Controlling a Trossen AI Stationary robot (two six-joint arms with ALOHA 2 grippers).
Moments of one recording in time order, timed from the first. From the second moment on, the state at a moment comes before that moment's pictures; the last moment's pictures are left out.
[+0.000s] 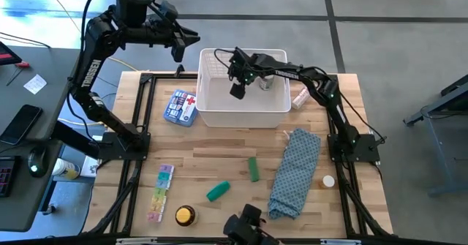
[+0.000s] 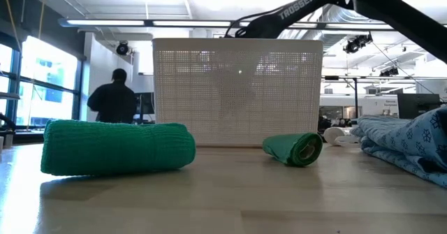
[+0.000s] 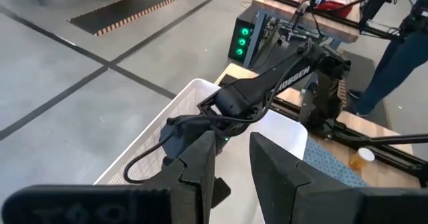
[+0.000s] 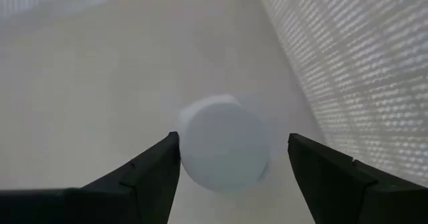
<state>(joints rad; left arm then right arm) 0.67 1.52 2.30 -1.18 0.24 -0.03 -0.57 2.25 1.93 -0.74 -0.04 -0.14</state>
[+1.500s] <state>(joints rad) 0.67 1.53 2.29 -1.27 0.25 -0.05 -0.57 2.25 1.93 -0.70 -0.04 -0.14</state>
